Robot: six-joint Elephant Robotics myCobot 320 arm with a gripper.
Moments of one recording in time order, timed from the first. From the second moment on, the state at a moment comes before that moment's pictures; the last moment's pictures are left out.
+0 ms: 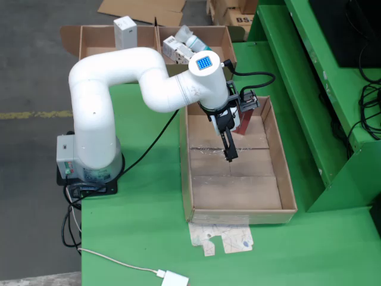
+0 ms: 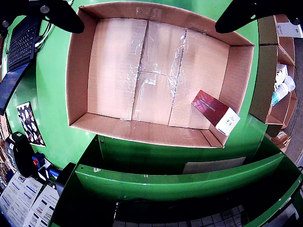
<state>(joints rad) 0.08 -0.03 -1.36 0.24 1.56 0.01</state>
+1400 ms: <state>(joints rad) 0.07 -0.04 -1.36 0.26 1.56 0.01</state>
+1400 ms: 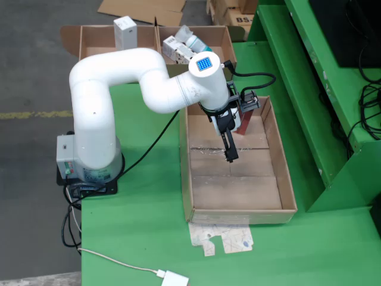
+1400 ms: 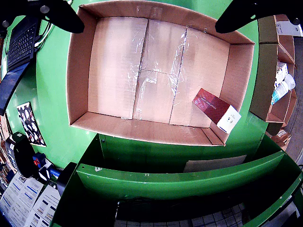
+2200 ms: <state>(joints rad) 0.32 0.02 -1.44 0.23 1.44 0.21</state>
